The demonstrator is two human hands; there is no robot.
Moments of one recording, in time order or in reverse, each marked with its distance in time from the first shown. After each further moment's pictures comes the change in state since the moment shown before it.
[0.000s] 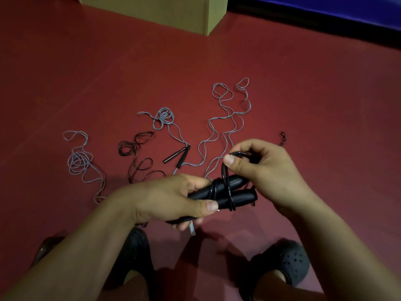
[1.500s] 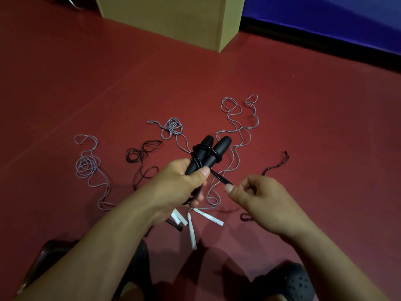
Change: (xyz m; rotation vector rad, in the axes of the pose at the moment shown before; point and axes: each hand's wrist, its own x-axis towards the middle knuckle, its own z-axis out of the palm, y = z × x) left_hand 0.011 0.006 -0.003 -0.314 0.659 0.039; right_hand -0.001 0.016 0.009 -0.422 -0.063 0.169
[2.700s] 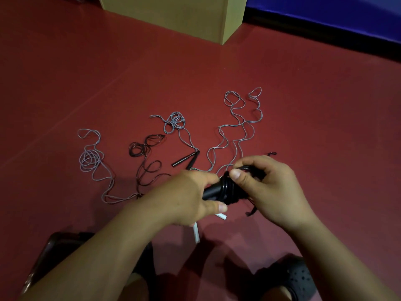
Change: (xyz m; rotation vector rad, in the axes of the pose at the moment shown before) left_hand -0.007 -0.008 0.000 0.845 -0.192 0.070; right_hand 0.000 -0.005 0.004 0.097 0.172 -0.296
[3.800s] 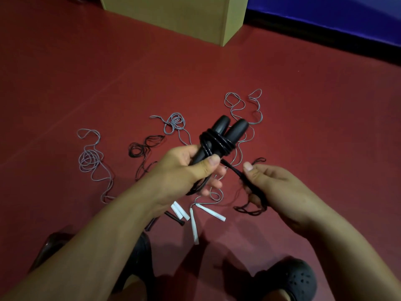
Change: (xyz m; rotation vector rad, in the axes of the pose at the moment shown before) left_hand 0.001 0.005 -0.013 -0.972 0.164 0.097; right_hand 0.006 -0.005 -0.013 0.365 -0.292 0.389
